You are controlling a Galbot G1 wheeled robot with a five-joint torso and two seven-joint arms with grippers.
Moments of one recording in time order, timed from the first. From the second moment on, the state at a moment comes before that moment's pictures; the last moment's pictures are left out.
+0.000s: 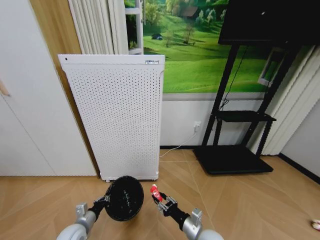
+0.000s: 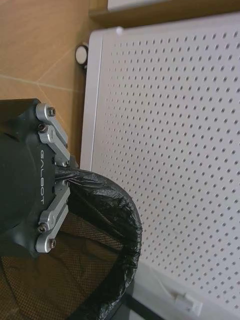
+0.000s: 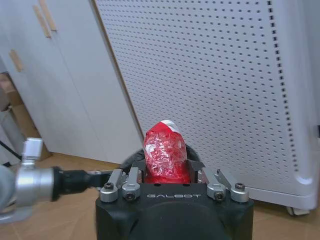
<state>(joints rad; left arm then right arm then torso) 1.42 -0.94 -0.37 -1.81 -0.80 0.23 -0.05 -1.45 1.00 0.05 2.11 0.60 -0.12 -0.13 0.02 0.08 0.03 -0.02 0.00</state>
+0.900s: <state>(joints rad) 1.41 -0.92 -0.31 -1.81 -0.67 0.17 0.15 -1.28 1.03 -0.17 1.89 0.48 -0.01 -0.18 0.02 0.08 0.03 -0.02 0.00</state>
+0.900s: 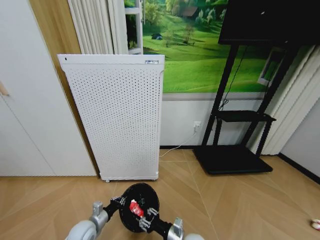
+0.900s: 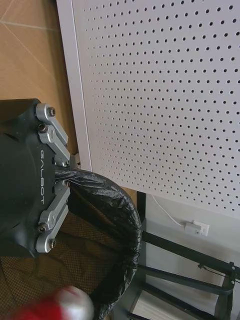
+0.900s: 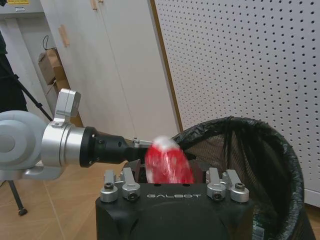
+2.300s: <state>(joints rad) 1.63 -1.15 -0.71 -1.99 -0.93 0.21 -0.26 -1.61 1.03 0.26 2.07 0.45 0.08 -0.06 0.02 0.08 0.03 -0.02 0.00</state>
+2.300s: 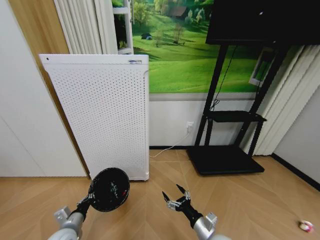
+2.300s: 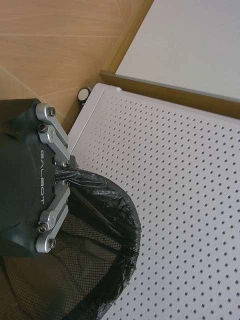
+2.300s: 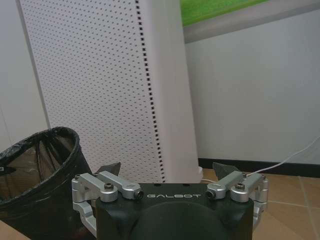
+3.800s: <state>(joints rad) 1.61 -1.13 -0.71 -1.97 -0.93 0.21 -0.26 -1.54 1.09 0.22 1.97 0.42 0.05 0.01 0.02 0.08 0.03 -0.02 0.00</state>
